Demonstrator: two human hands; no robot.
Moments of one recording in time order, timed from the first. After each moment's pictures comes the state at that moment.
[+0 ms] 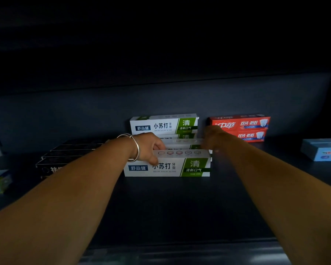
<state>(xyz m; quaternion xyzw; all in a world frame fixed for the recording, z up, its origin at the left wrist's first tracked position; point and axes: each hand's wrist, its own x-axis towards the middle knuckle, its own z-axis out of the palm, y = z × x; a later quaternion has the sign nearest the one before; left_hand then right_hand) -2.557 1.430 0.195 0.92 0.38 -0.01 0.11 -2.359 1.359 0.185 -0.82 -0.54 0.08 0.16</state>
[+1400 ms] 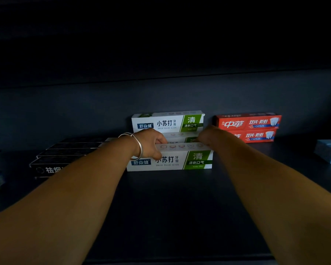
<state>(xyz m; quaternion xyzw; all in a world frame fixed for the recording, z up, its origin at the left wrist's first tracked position) -2.551 1.454 0.184 0.91 0.39 0.05 0.14 -2.358 1.416 0.166 -0.83 -0.40 0.22 0.32</state>
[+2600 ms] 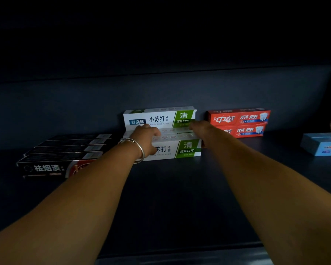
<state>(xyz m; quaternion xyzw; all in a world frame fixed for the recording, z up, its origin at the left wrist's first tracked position) -2.537 1.458 0.161 0.90 0.41 0.14 0.03 -2.366 1.402 0.170 -0.76 -0.33 0.31 0.46</state>
